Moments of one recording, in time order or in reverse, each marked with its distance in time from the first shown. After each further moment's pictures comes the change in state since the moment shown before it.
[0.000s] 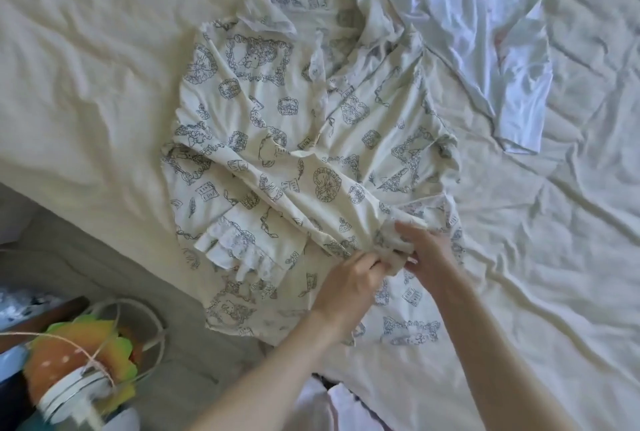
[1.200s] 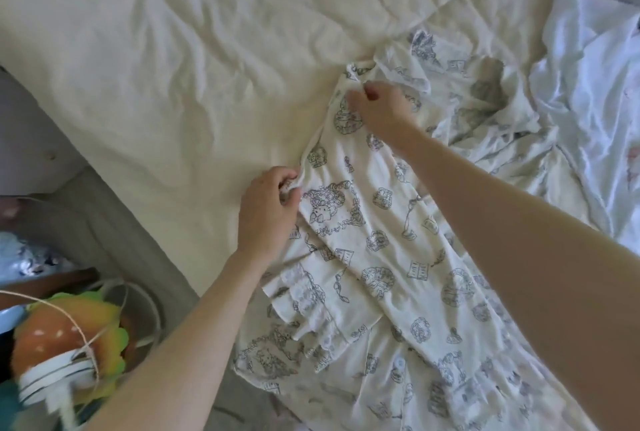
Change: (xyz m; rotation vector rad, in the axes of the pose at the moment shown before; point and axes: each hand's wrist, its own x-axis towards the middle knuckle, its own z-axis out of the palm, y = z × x) left_hand -0.001 -0.192 -0.154 -0.185 0.688 -0.680; right_hand 0.038 -0.167 0.296 -0.909 -0.234 -0.868
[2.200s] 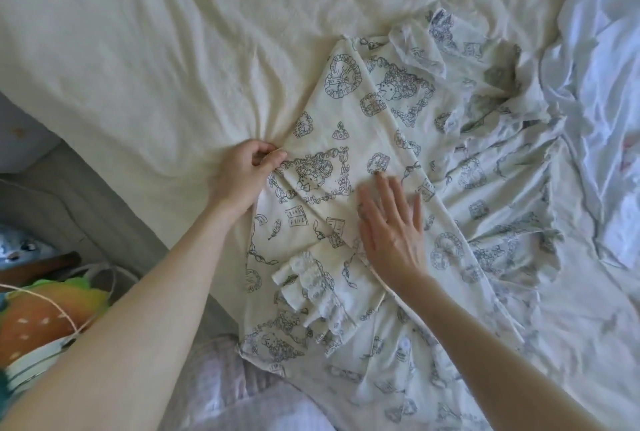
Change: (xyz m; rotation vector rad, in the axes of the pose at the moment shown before) left_hand 0.053 -0.055 -0.011 -0.403 -0.190 -0.155; right_hand -0.150 0.105 0.056 -0.649 0.091 -0.342
